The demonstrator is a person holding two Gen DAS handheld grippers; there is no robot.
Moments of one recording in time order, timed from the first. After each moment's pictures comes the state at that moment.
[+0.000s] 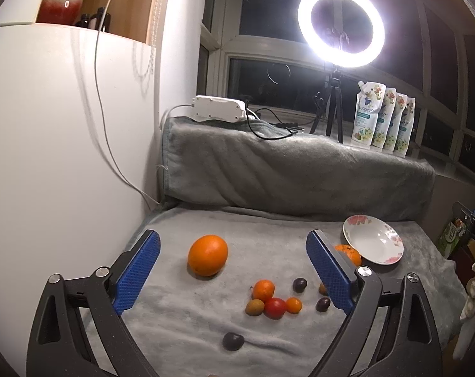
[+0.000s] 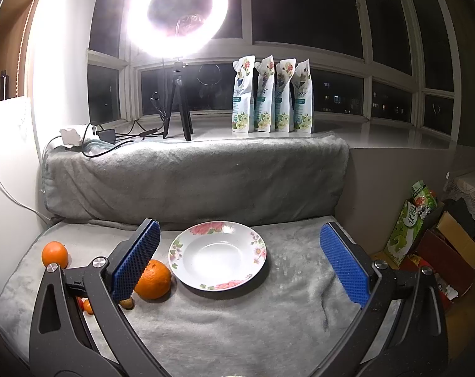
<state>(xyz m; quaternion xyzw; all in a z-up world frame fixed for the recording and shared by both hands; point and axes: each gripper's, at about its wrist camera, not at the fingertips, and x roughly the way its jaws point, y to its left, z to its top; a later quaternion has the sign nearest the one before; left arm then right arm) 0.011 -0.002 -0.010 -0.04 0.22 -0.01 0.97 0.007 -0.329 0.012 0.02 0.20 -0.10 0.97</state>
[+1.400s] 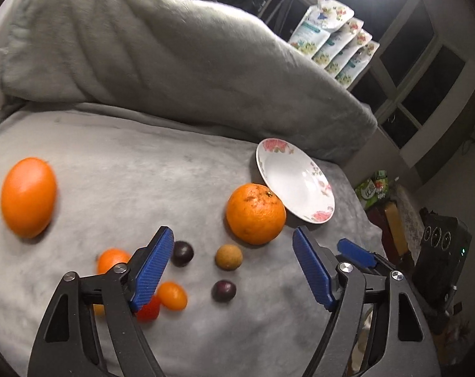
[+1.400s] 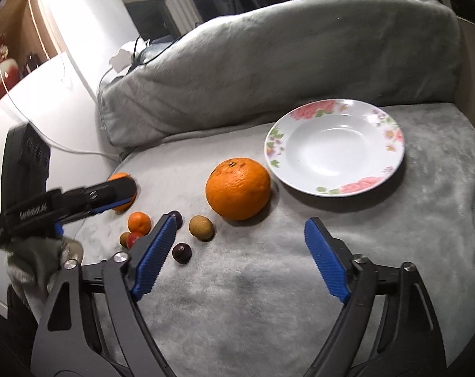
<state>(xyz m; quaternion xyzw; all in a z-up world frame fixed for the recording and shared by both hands) 0.137 -0.079 -0.099 -0.14 0.43 -0.26 0.85 0.072 -0.296 -0.111 0.15 0.38 0.13 0.90</state>
